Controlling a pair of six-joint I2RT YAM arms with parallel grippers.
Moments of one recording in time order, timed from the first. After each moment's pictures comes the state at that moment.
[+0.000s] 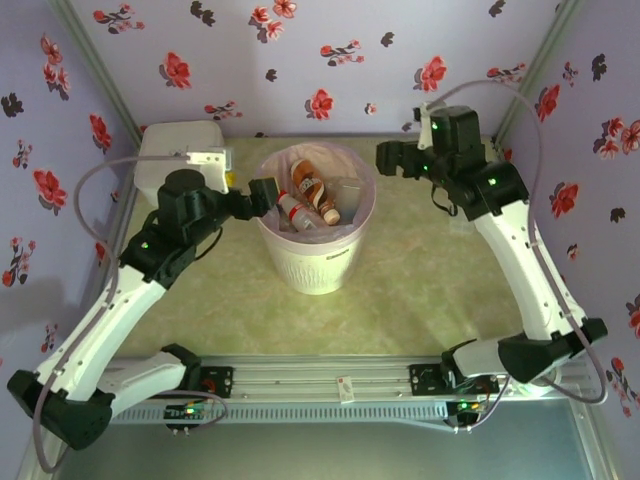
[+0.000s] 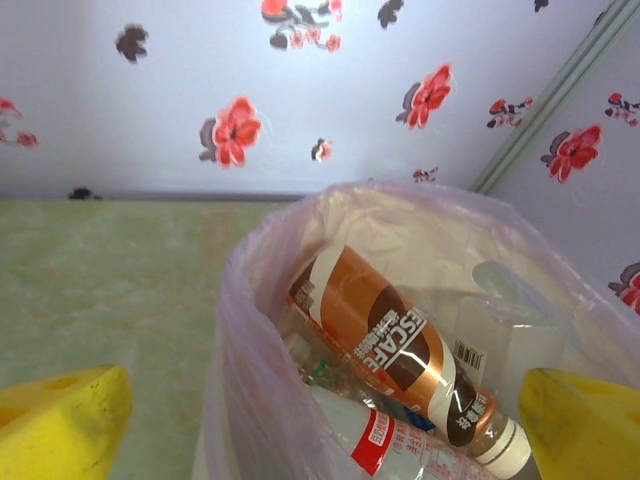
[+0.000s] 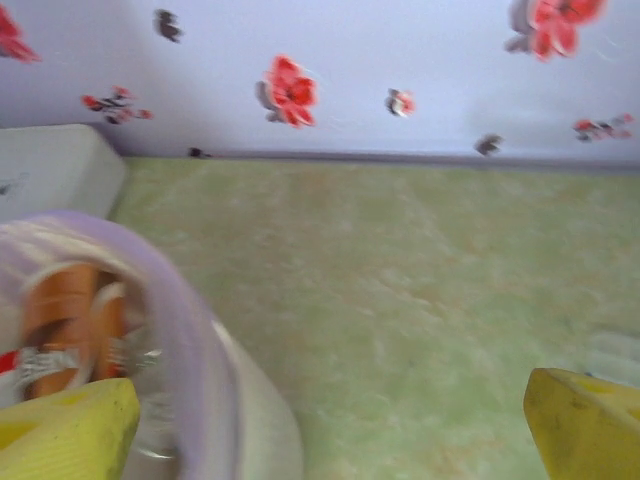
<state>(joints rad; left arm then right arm) -0.55 1.01 1.17 -0.40 -0.03 -0.36 0.41 1.34 1.67 -0.89 0.08 0.23</state>
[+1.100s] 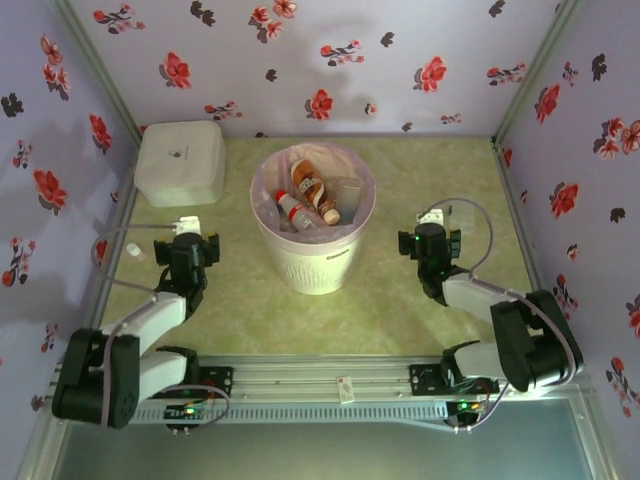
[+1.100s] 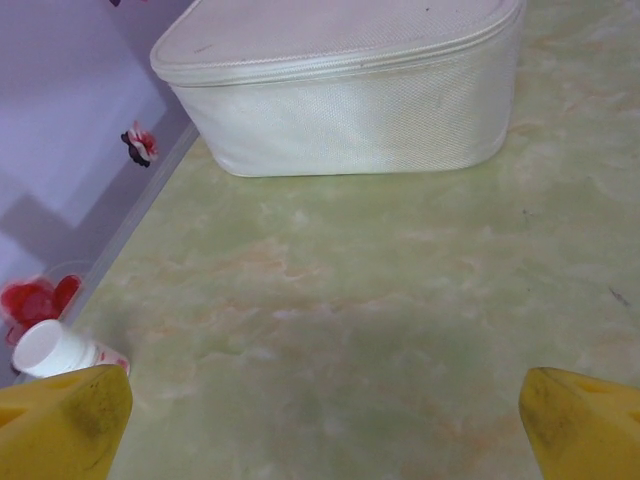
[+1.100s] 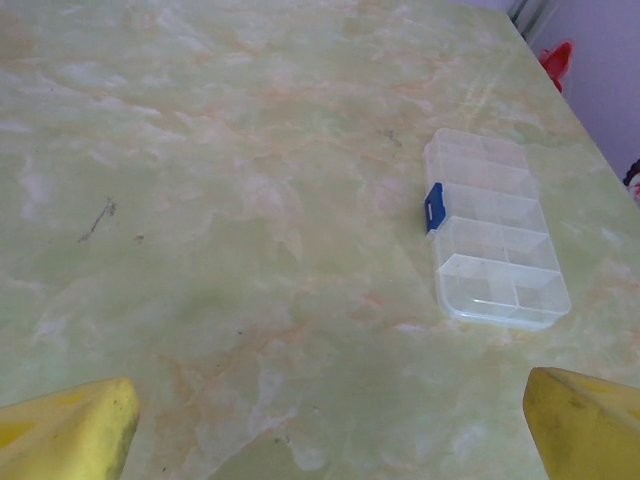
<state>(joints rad) -0.19 1.17 0.33 0.36 -0.50 0.00 0.32 1.33 0.42 0.35 0.45 0.04</state>
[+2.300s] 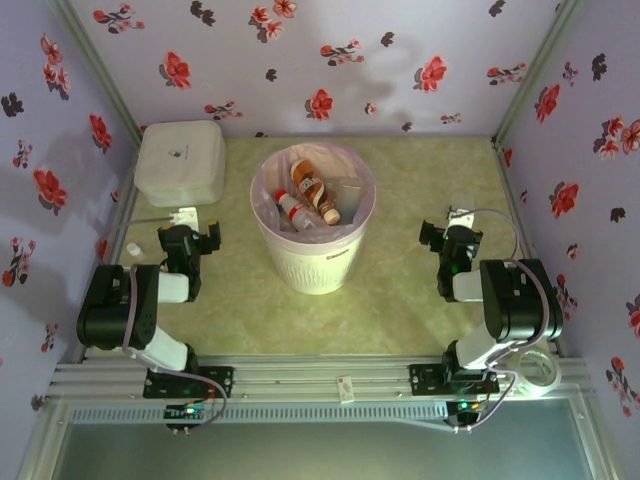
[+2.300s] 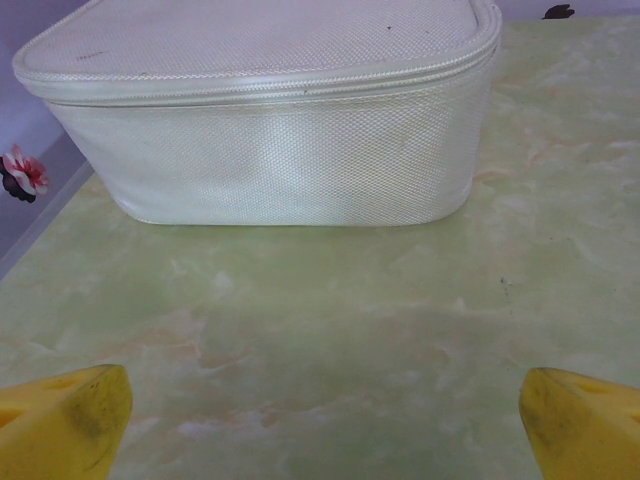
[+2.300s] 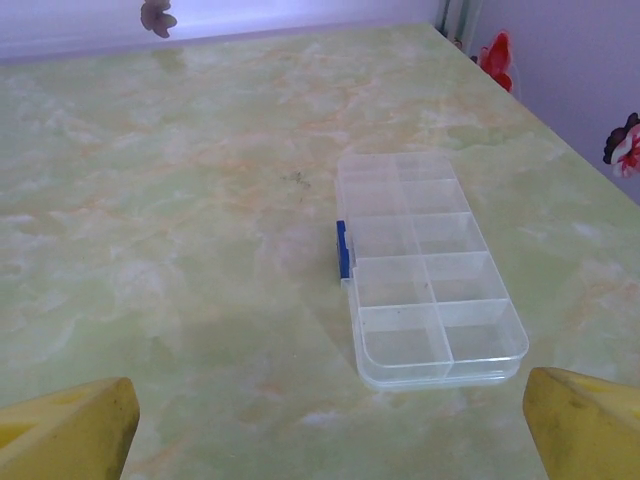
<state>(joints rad) -0.05 1.55 0.37 0.80 -0.23 0.02 0.03 1.56 0.34 0.83 0.23 0.09</state>
